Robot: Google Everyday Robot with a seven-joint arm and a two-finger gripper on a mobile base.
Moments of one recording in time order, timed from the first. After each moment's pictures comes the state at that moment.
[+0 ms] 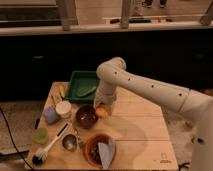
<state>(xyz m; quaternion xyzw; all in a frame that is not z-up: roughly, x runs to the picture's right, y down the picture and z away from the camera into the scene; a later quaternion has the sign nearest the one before) -0.019 0.105 0.740 -0.27 -0.28 -0.46 0.80</state>
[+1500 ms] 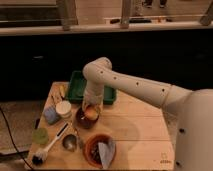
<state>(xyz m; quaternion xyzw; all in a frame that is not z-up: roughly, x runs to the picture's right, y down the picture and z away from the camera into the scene) -0.075 0.114 0.740 -0.26 -0.33 -0.53 0.74</state>
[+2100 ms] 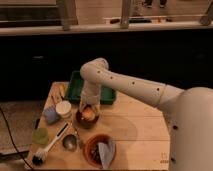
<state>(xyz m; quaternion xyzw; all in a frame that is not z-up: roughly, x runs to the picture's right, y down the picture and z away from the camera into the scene) -0.089 0.117 0.745 -0.26 -0.35 -0.54 0.72</state>
